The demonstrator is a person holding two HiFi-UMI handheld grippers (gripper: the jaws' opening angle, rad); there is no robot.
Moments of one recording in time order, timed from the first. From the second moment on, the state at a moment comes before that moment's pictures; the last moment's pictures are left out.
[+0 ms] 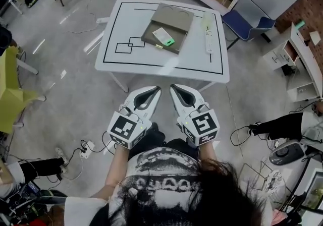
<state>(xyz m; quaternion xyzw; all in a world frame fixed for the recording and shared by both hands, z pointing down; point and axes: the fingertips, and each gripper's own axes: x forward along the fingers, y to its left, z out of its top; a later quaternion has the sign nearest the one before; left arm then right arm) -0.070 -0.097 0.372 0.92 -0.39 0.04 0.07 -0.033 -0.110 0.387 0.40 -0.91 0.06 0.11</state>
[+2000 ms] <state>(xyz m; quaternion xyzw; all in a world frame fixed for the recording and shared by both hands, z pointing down) -0.112 -0.358 0.397 0.88 -0.47 0.06 0.09 -0.056 -0.442 0.531 0.32 -0.90 0.12 0.26</state>
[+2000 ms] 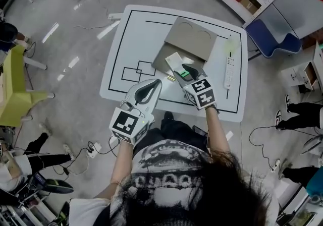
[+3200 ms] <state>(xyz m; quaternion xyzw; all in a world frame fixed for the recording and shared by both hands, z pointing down) -0.135 -0.380 0.411 0.85 -0.51 0.08 0.12 -0.076 -0.516 0.668 0.33 -0.83 0.20 0.41</state>
